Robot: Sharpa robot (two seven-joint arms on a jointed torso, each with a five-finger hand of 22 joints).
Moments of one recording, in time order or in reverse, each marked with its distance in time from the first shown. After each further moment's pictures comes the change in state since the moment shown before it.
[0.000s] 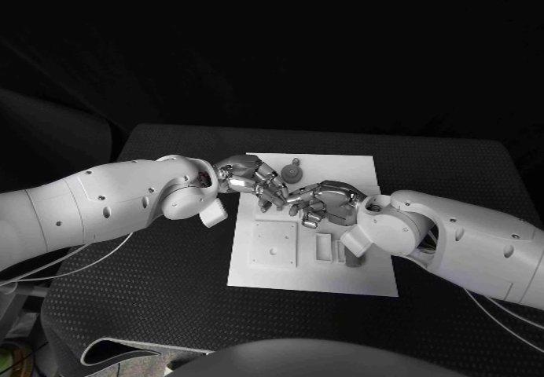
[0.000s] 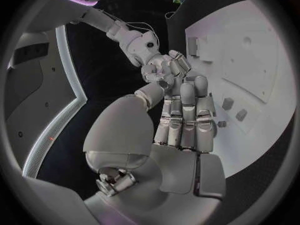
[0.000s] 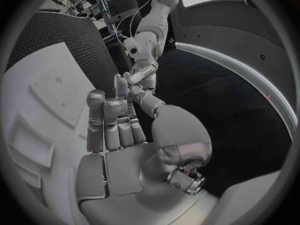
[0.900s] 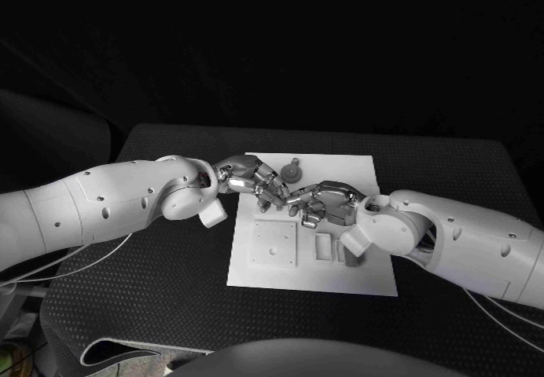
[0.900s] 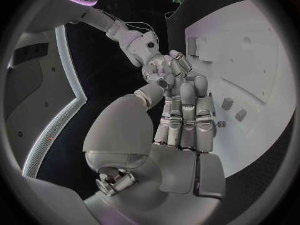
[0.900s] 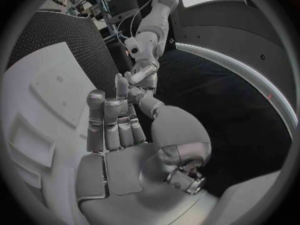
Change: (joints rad) left arm -0.001 0.000 0.000 0.003 -0.001 -0.006 -0.002; left_hand 0.000 0.000 0.012 -0.001 -0.002 -0.015 0.001 -0.001 0.000 0.006 -0.001 -0.004 0.013 0.000 0.000 0.004 0.008 0.000 -0.002 0.002 0.012 0.001; right arm -0.003 0.004 0.000 -0.011 -0.005 0.011 0.000; right_hand 0.000 0.000 0.000 0.000 0.000 0.004 -0.003 -0.002 0.001 0.000 0.000 0.004 0.005 0.002 -0.003 -0.004 0.000 0.000 -0.004 -0.003 0.000 0.000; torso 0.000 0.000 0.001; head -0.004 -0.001
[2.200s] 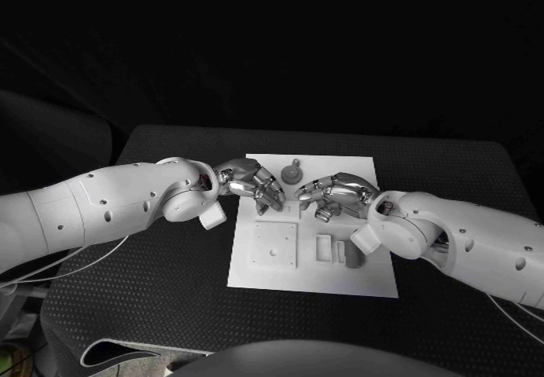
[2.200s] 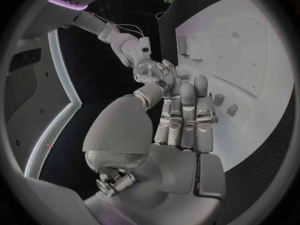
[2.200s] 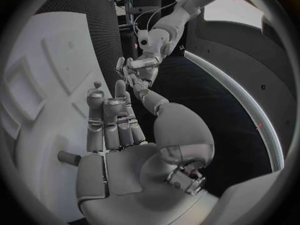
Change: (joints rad) left arm -0.003 0.002 -0.002 -0.006 -0.051 -0.029 -0.045; left_hand -0.023 -0.003 0.005 0.000 0.002 0.071 -0.036 0.045 0.039 0.018 -0.004 -0.011 -0.010 0.006 -0.002 -0.004 0.003 0.000 0.000 -0.007 0.004 0.000; right arm 0.005 -0.055 0.004 0.031 -0.246 -0.131 0.081; right_hand 0.016 -0.095 -0.010 0.004 0.000 -0.111 0.057 -0.071 -0.025 -0.104 0.050 -0.054 -0.010 -0.018 0.029 0.000 0.007 -0.001 -0.011 0.000 0.000 0.000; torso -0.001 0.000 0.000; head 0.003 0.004
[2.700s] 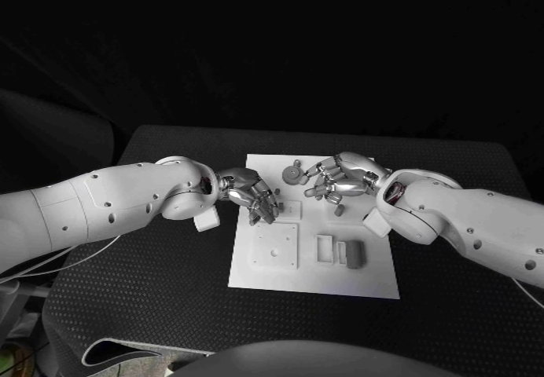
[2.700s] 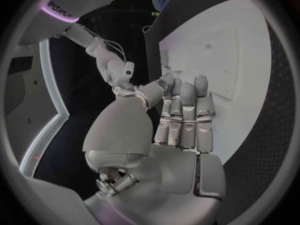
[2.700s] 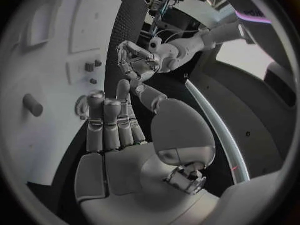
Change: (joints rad) left arm 0.000 0.006 0.001 -0.023 -0.116 0.100 -0.111; left_hand 0.000 0.007 0.002 -0.001 -0.002 -0.001 0.001 0.005 0.006 0.002 -0.002 -0.001 -0.002 0.000 0.000 0.000 0.004 0.000 0.000 0.000 0.004 0.000; right arm 0.074 -0.013 0.008 0.012 -0.419 -0.019 0.059; right_hand 0.106 -0.034 -0.021 -0.004 0.000 -0.006 -0.019 0.000 0.000 -0.013 -0.034 0.322 0.258 0.010 -0.021 0.000 0.000 0.000 0.013 -0.006 -0.001 0.000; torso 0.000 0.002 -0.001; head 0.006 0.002
